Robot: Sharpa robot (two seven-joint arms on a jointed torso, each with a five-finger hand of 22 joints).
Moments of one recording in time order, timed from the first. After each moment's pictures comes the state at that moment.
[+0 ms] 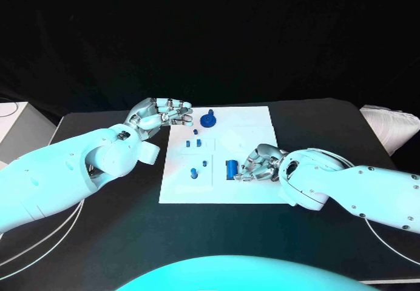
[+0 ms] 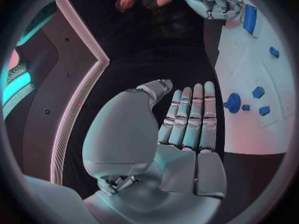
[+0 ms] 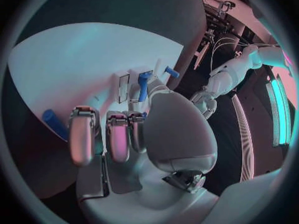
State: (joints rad) left arm 0.88 -0.92 0.33 1.53 -0.29 -0.16 0.28; left_hand 1.41 -0.18 0.50 0.10 0.31 0.88 0.22 0.20 0.28 1.03 0.18 0.12 0.07 0.94 0.13 0.30 0.31 0.18 0.84 0.24 0.38 0.34; right arm 1.18 -0.76 -0.18 1.67 -1.06 -0.32 -0.51; right_hand 1.29 -0.14 0.07 0.29 0.09 1.05 0.02 0.43 0.84 1.46 -0.04 1.56 1.31 1.46 -0.10 1.57 1.31 0.04 1.47 0.00 1.41 1.31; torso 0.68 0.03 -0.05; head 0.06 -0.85
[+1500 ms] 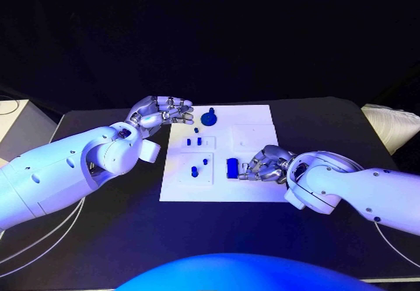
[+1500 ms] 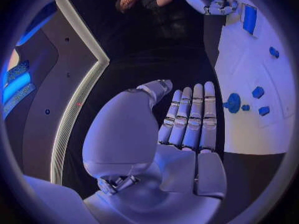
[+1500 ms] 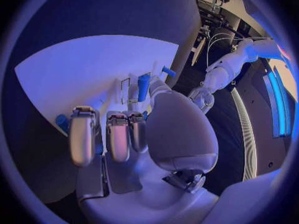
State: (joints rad) left arm 0.88 -0.92 0.33 1.53 -0.29 -0.16 0.28; left_hand 1.41 -0.18 0.50 0.10 0.31 0.88 0.22 0.20 0.28 1.03 0.18 0.12 0.07 0.94 0.13 0.29 0.31 0.18 0.84 0.24 0.37 0.34; right arm 1.17 -0.84 -0.17 1.73 -1.00 -0.33 -0.48; right_hand 1.25 -0.15 0.08 0.29 0.12 1.01 0.05 0.39 0.81 1.46 -0.03 1.57 1.31 1.46 -0.10 1.57 1.31 0.04 1.47 0.00 1.42 1.31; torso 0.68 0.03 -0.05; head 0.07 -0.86
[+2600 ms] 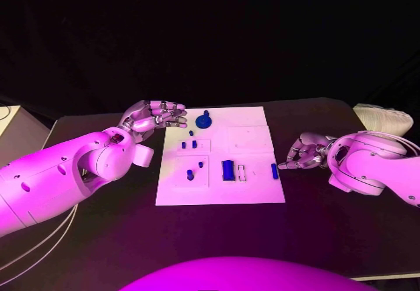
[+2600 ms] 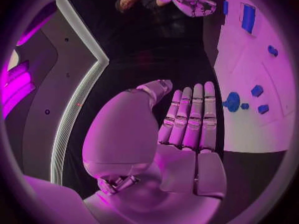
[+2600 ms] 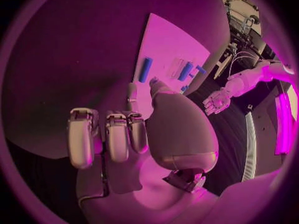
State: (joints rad) left arm 0.88 -0.92 0.33 1.53 -0.29 -0.16 0.28; left_hand 1.41 -0.18 0.50 0.10 0.31 0.88 0.22 0.20 0.28 1.02 0.18 0.12 0.07 0.94 0.13 0.29 0.31 0.18 0.84 0.24 0.37 0.33; right arm 1.26 -1.02 -0.16 1.68 -1.22 -0.12 -0.51; right_hand 1.22 -0.15 0.09 0.30 0.17 1.07 0.05 0.28 0.72 1.47 -0.01 1.57 1.31 1.47 -0.08 1.57 1.31 0.03 1.46 0.02 1.47 1.31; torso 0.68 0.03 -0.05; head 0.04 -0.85
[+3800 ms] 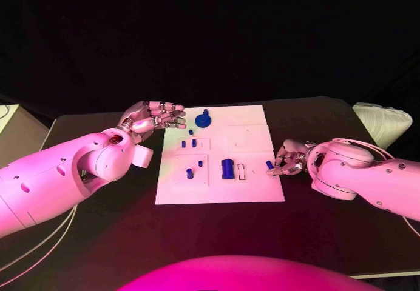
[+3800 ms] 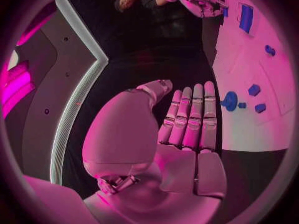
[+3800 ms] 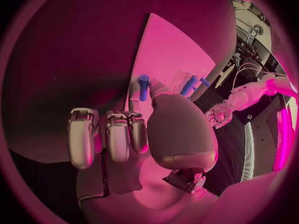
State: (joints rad) left arm 0.87 -0.92 0.33 1.53 -0.29 -0.16 0.28; left_hand 1.41 -0.18 0.50 0.10 0.31 0.88 0.22 0.20 0.28 1.02 0.18 0.13 0.07 0.94 0.13 0.29 0.32 0.18 0.85 0.24 0.37 0.33; right arm 1.20 -0.92 -0.17 1.63 -1.32 -0.15 -0.55; right_hand 1.26 -0.13 0.14 0.28 0.17 1.09 0.04 0.31 0.76 1.47 -0.02 1.57 1.31 1.47 -0.09 1.57 1.31 0.03 1.46 0.02 1.47 1.31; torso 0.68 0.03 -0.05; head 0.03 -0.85
